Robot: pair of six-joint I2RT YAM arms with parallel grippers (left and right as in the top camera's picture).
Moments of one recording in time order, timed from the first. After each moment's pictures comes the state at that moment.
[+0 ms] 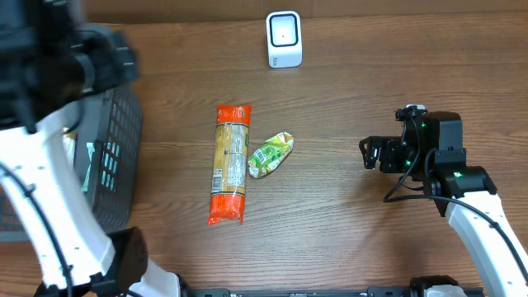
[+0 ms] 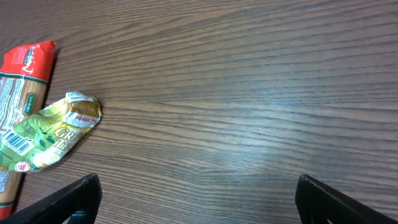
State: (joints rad) left arm 0.25 1.75 2.51 -1.68 0.07 -0.22; right arm 0.07 1.22 0.78 -0.47 -0.25 0.15
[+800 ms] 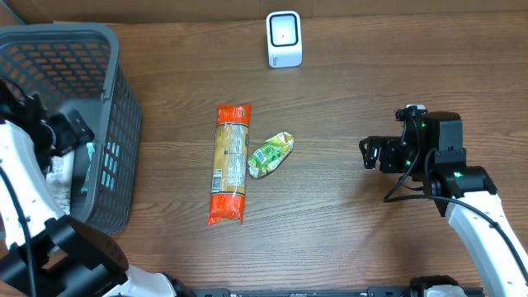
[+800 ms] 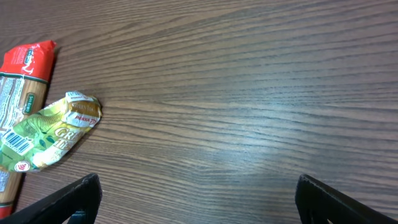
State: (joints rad) left arm 0.64 1.74 1.63 -1.19 0.07 0.05; right arm 0.07 1.22 0.78 -0.47 -0.25 0.15
